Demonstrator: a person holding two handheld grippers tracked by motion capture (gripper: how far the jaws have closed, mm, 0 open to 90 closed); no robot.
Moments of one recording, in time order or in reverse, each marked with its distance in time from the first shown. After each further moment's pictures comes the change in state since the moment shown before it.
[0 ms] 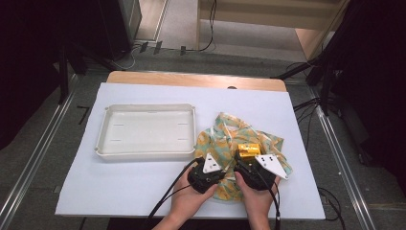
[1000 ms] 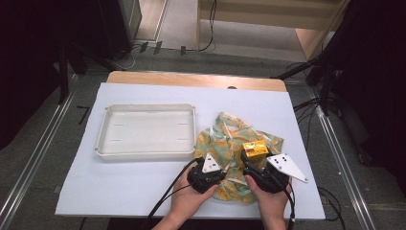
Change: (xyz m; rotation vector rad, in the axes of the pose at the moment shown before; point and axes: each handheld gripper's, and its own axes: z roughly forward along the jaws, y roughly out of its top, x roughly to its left) left arm 0.001 0.000 -0.001 -0.007 -0.015 -0.004; right arm -0.015 0.030 -0.034 -0.068 0.134 -0.059
